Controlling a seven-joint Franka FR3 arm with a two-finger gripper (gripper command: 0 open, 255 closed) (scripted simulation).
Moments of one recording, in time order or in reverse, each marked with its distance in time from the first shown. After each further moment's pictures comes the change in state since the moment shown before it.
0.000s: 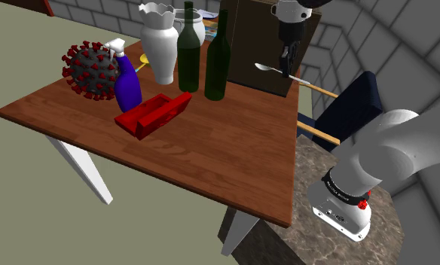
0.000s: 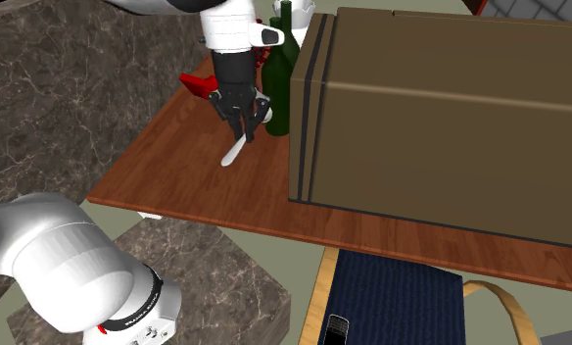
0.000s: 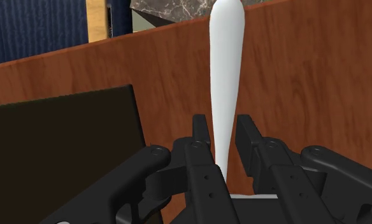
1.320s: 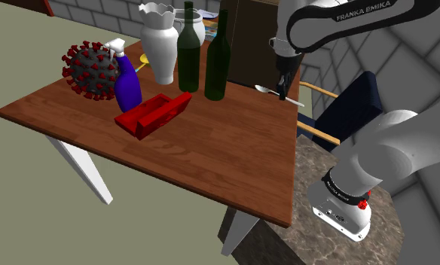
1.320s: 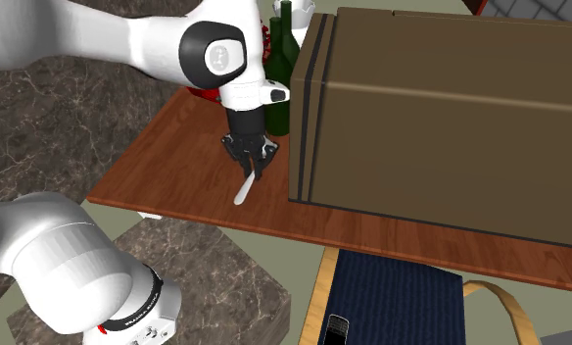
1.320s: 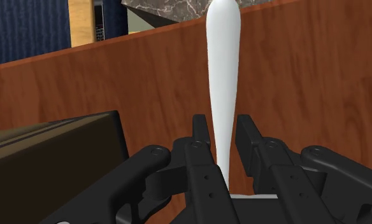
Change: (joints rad) arm -0.024 0.020 -0.046 -0.231 -0.044 0.256 -0.002
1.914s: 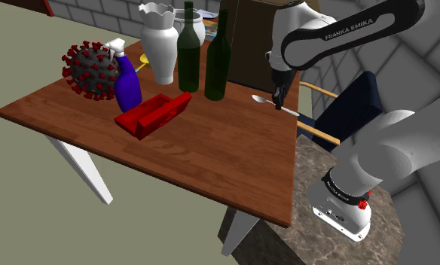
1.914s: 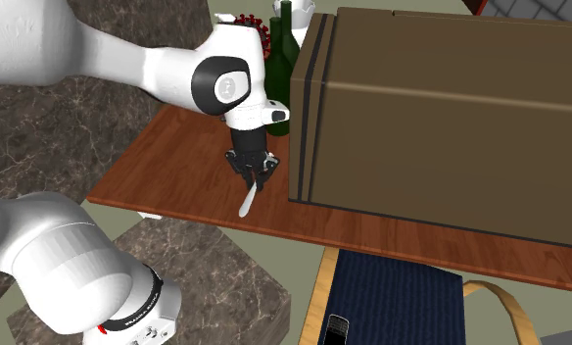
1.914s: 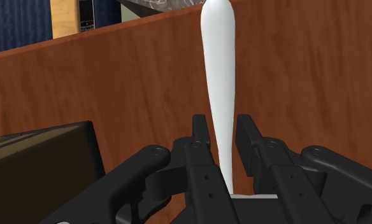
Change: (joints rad) arm -0.005 0.063 -0.005 -0.075 -0.015 0.137 0.024
